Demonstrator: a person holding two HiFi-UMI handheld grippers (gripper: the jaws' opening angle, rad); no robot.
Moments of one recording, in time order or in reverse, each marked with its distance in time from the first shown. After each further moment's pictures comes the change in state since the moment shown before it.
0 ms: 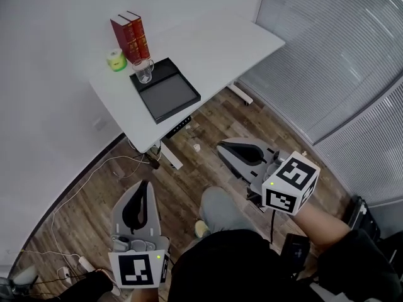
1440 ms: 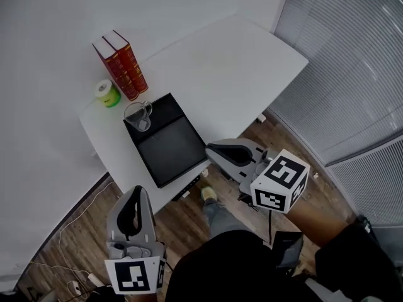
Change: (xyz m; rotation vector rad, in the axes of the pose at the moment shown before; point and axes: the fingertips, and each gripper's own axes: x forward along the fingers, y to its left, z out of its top) left arm 0.240 0.093 0.014 0.022 0.046 0.050; right arm 0.171 -0.203 0.055 0.033 0.021 0.094
